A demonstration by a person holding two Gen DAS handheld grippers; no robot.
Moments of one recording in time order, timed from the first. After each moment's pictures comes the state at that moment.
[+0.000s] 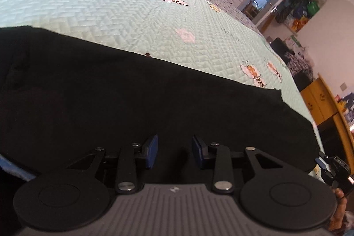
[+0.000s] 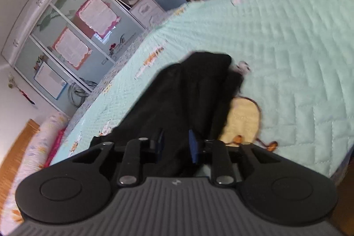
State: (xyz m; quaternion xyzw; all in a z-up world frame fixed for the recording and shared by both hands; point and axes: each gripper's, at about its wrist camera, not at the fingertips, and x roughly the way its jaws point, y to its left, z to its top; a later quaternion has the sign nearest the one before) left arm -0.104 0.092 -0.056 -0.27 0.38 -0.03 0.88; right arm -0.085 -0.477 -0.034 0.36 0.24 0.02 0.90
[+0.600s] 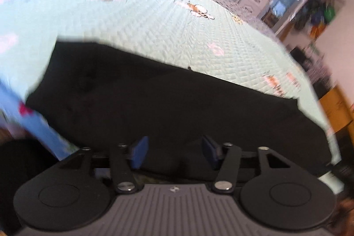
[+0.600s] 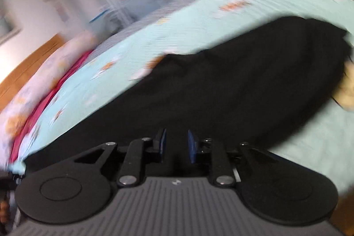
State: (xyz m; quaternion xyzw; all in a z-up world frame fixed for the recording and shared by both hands) left arm -0.133 0.109 -0.030 -0.21 0.39 0.05 0.90; right arm -0.073 -0.332 -0.011 0.20 0.32 0.19 0.91
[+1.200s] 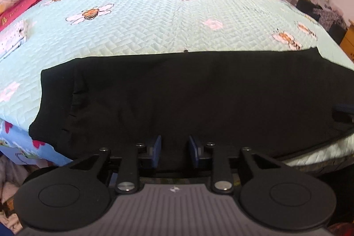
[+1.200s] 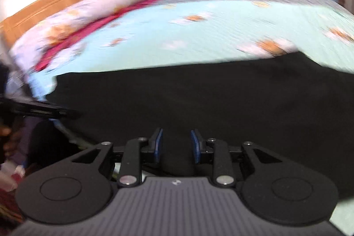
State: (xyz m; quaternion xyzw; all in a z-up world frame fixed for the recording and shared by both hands) left arm -0.124 0.075 -0.040 -0.06 0.42 0.06 0.90; right arm -0.080 -0.182 0.002 0.00 0.35 0.35 0.87
